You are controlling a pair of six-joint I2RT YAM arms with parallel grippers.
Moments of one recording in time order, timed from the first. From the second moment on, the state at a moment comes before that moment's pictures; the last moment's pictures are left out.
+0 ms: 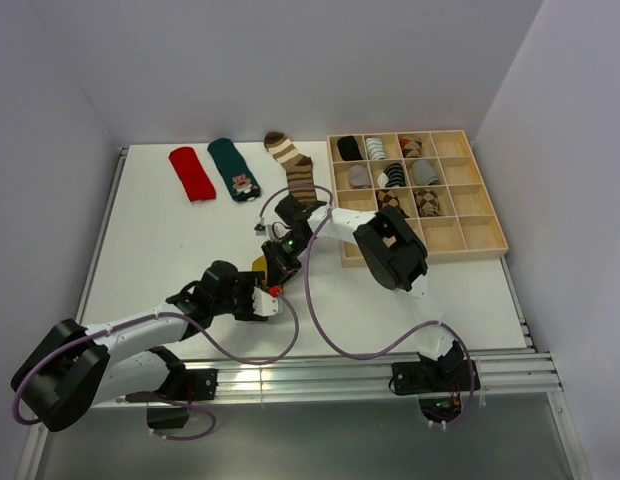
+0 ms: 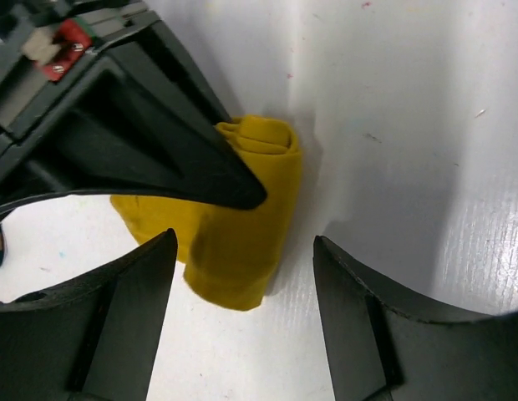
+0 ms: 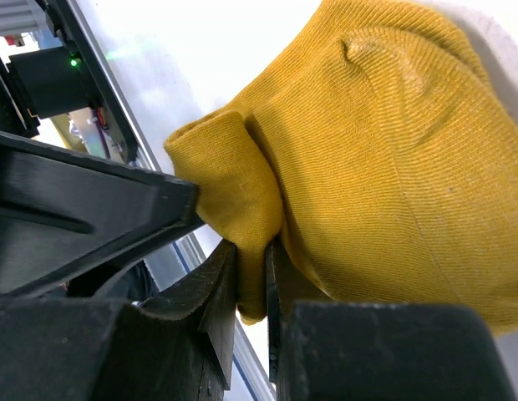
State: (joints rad) left arm -0.67 1.11 0.32 0.12 0.26 0.90; right arm 0.71 2.28 1.61 -0.65 -0.89 0.17
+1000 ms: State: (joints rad) left arm -0.63 1.43 0.66 -0.17 0.37 0.87; right arm 0.65 1.97 1.38 -0.53 -0.54 0.27
